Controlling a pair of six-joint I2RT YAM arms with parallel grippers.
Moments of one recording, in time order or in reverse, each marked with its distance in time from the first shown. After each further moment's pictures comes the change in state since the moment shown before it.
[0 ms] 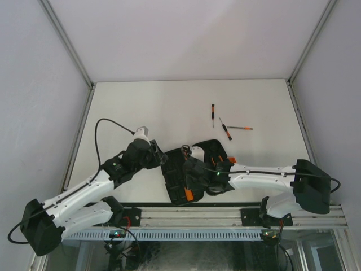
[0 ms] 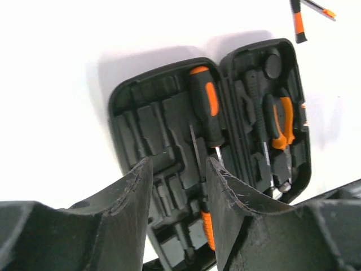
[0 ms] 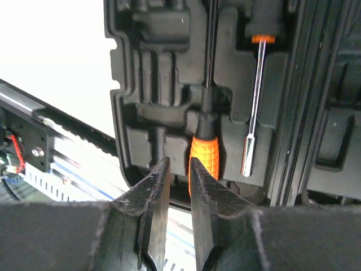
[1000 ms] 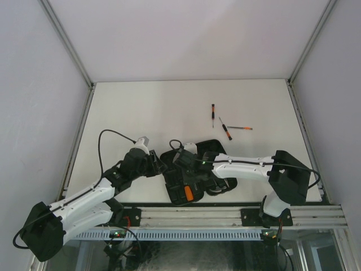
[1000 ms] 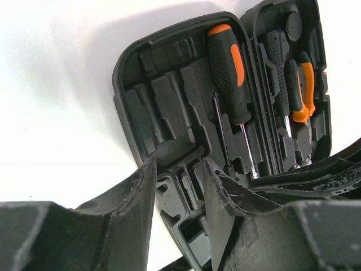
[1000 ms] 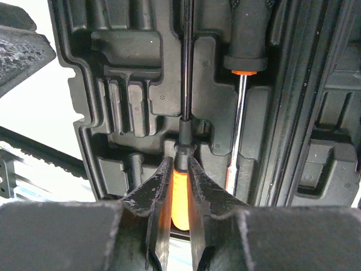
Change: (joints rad) left arm 0.089 -0.063 -0.270 0.240 0.187 0.056; right arm -0.078 0.203 0.197 -0.145 -0.035 -0.092
